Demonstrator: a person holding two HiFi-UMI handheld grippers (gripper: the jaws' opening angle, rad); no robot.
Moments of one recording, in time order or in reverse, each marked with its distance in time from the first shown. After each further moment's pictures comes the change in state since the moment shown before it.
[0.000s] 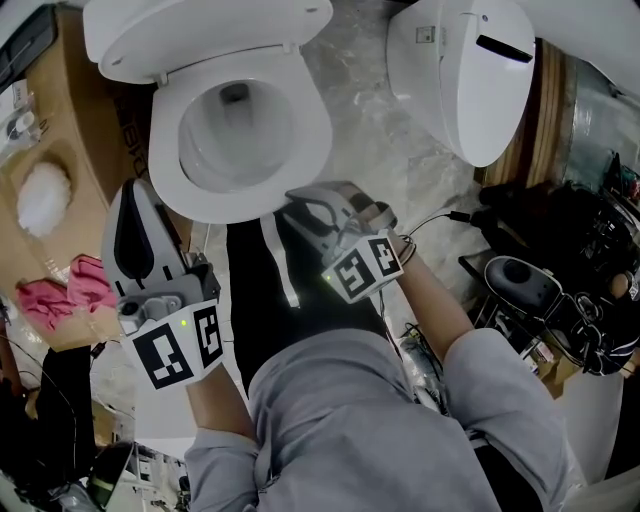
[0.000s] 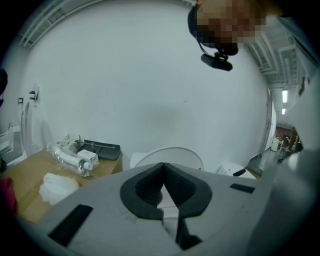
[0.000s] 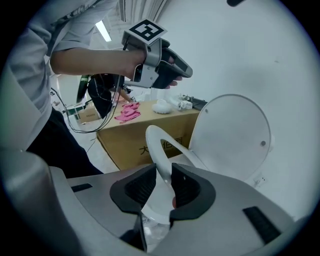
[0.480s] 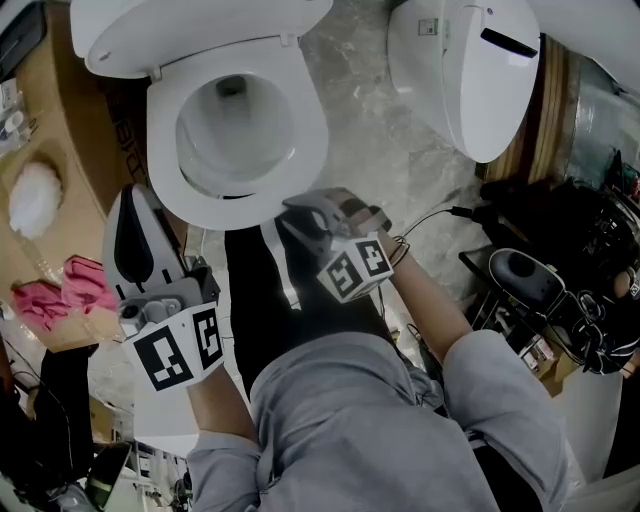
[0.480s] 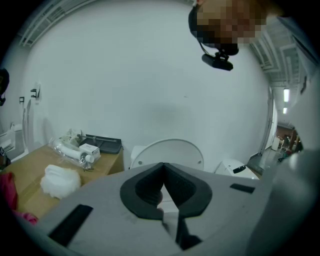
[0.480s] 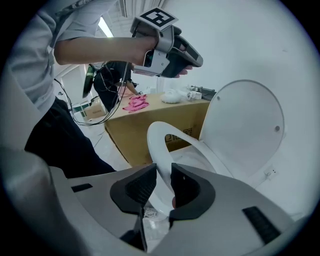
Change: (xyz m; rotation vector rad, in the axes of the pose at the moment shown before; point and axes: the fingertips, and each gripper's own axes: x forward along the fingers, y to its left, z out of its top) left arm -0.004 -0.001 -0.027 -0.006 0.033 0.011; right arm 0.018 0.039 -0.040 -0.007 0.060 0.075
